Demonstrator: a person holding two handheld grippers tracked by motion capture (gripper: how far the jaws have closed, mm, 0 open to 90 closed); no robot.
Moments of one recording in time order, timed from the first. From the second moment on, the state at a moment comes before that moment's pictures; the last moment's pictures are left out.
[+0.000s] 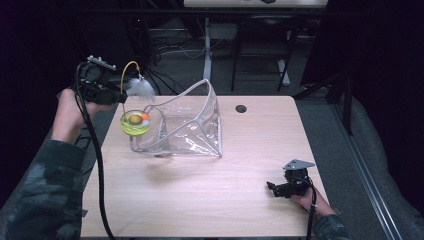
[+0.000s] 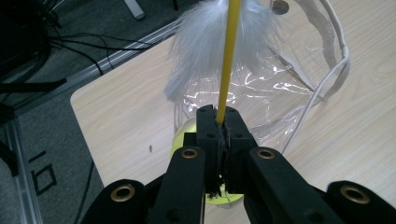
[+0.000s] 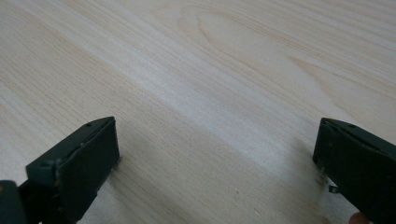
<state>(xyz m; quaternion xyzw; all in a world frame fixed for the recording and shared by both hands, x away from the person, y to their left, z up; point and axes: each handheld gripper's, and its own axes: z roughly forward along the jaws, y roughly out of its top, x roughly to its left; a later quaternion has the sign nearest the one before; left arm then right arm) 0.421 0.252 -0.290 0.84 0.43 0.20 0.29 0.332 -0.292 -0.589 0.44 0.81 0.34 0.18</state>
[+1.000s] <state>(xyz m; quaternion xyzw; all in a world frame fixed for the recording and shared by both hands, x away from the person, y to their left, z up) 0.449 0.212 -0.311 0.86 0.40 0.16 0.27 0.332 -0.292 -0.589 0.44 0.81 0.34 0.18</state>
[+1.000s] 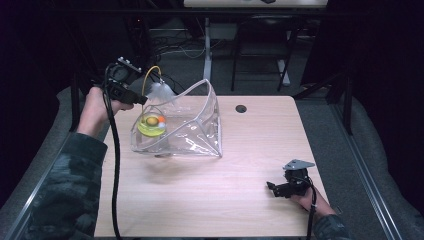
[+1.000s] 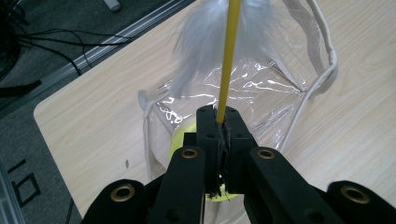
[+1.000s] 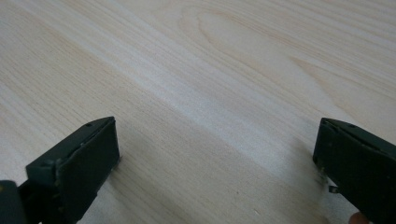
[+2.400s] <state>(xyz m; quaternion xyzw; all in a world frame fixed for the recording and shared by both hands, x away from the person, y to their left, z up) 0.474 0.176 -0.370 0.89 0.38 0.11 0.24 0.332 -0.292 -0.589 0.44 0.81 0.34 0.18</state>
